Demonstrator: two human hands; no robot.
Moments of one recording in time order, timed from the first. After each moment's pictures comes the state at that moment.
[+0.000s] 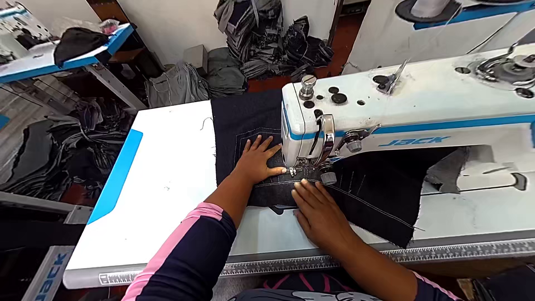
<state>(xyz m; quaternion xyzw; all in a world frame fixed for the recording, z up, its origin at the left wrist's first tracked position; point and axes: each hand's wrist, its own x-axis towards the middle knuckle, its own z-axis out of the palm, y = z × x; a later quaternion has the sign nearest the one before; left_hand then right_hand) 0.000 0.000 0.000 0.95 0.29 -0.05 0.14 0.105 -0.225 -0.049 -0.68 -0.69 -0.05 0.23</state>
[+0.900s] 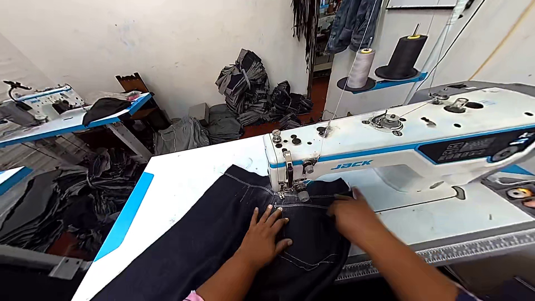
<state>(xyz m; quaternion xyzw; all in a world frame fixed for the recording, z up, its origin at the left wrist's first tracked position) -0.046 -0.122 -0.005 0.96 0.23 -0.04 0.18 0.172 -0.251 0.043 -0.79 -0.59 0.17 0.05</state>
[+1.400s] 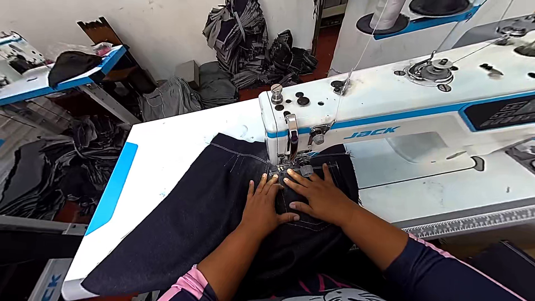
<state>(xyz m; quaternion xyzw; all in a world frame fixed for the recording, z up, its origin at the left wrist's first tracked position) -0.026 -0.126 -0.003 0.91 0.35 -0.06 0.20 0.158 -0.218 -0.020 -0.70 -0.70 0.13 0.06</state>
